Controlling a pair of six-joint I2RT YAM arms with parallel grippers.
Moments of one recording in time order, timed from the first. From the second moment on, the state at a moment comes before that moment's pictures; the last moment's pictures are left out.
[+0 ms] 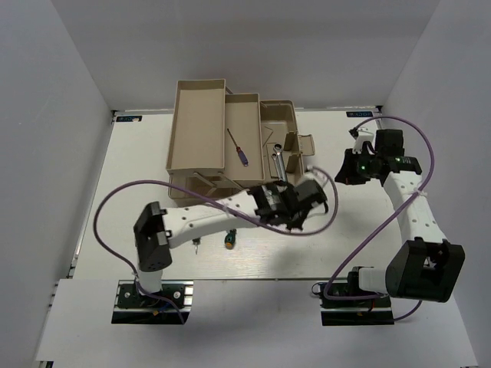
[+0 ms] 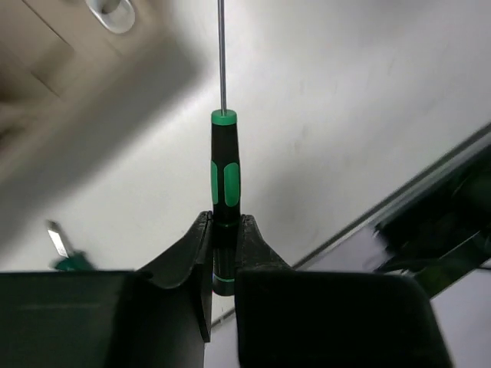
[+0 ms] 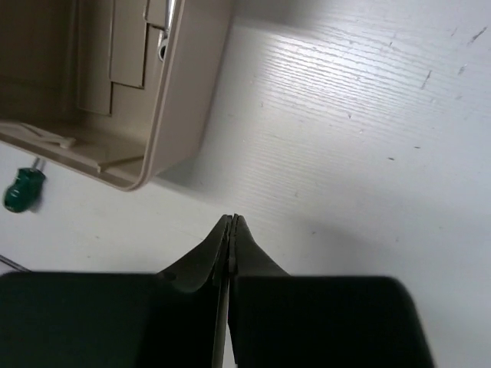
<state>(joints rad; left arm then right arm) -1.27 1.89 1.70 -0.82 -0.31 -0.51 -0.05 1.31 1.13 -0.75 -0.48 -0.11</state>
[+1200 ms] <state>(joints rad) -0.77 2.02 2.09 -0.81 -0.52 -0.25 0.38 1.27 1.07 -0.94 -0.63 -0.56</state>
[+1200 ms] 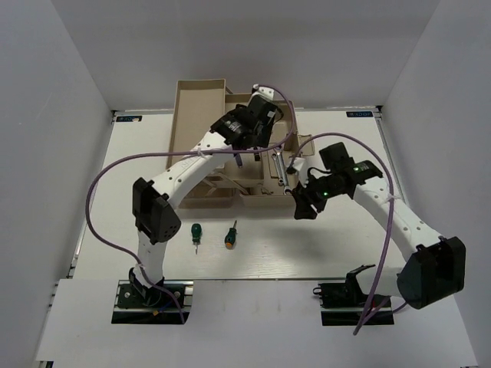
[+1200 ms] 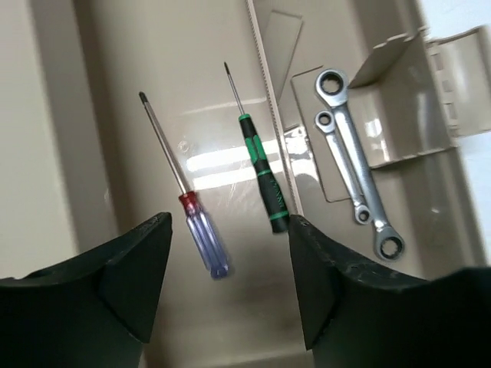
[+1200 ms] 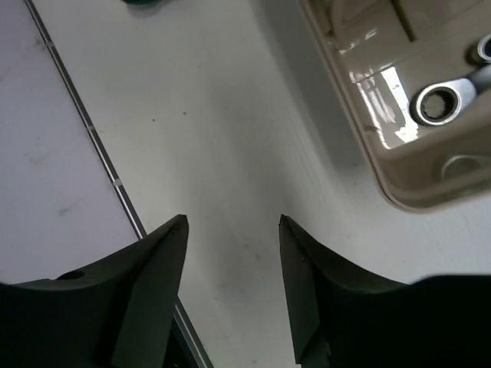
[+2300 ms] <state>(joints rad) -0.79 0.63 1.01 -1.13 -0.36 -0.73 1.20 1.72 1.17 -0.51 -0.03 0.49</state>
